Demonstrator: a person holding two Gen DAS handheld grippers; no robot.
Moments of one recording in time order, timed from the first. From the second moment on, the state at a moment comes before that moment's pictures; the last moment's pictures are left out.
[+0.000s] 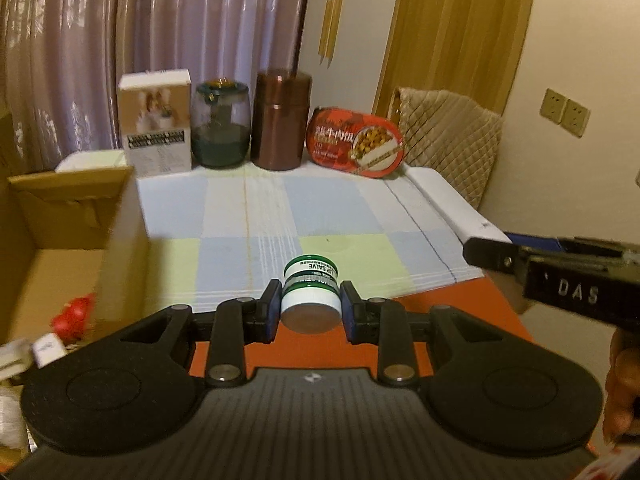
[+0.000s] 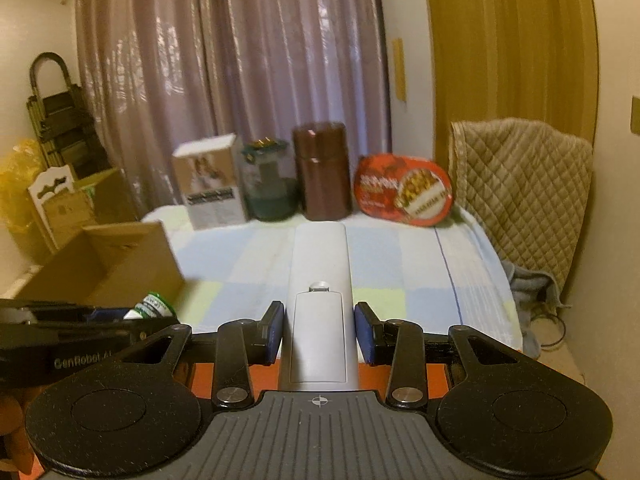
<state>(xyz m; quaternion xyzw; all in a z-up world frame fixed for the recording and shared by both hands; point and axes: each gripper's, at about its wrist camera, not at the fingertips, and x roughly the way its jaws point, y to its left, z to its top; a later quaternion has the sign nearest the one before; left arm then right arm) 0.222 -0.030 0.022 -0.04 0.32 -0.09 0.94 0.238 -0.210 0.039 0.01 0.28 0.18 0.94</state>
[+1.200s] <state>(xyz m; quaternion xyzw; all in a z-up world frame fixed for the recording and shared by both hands) 0.072 0.160 0.109 -0.06 0.28 0.01 0.96 0.127 -0.030 0.102 0.00 0.26 0.31 0.91</state>
